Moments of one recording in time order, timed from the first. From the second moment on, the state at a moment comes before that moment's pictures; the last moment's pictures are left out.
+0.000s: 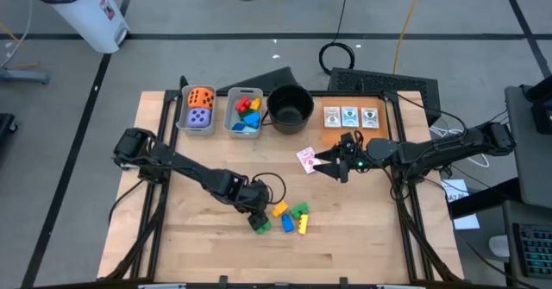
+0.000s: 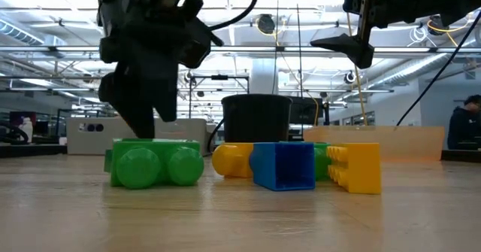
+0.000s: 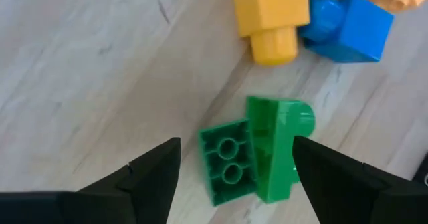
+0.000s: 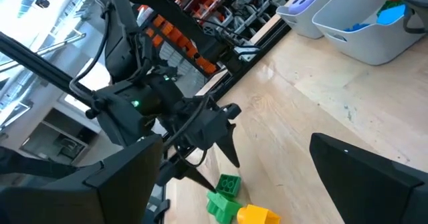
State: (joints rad) left arm -0.31 1.78 1.13 -0.51 0.08 -0.96; right arm 0.09 0.97 0.46 0.39 0.10 0.83
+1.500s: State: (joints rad) left arm -0.26 1.84 1.13 -0.71 0.13 -0.95; right arm 0.09 0.97 0.46 0.39 0.10 0.84
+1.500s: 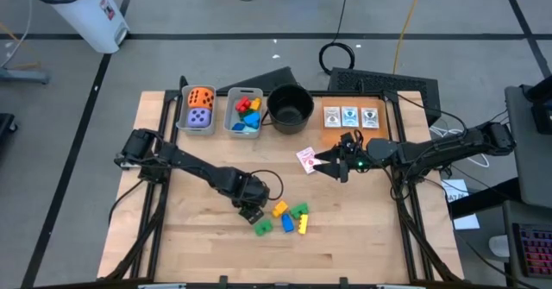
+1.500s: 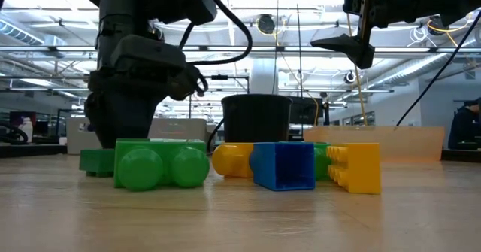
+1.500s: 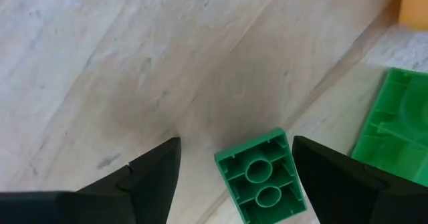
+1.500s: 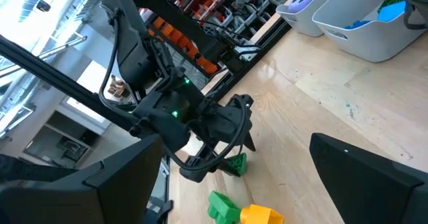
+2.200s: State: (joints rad) left arm -0.26 1.84 1.14 -0.73 0.23 -1.05; right arm 0.09 0.97 0.46 0.39 0.10 0.85
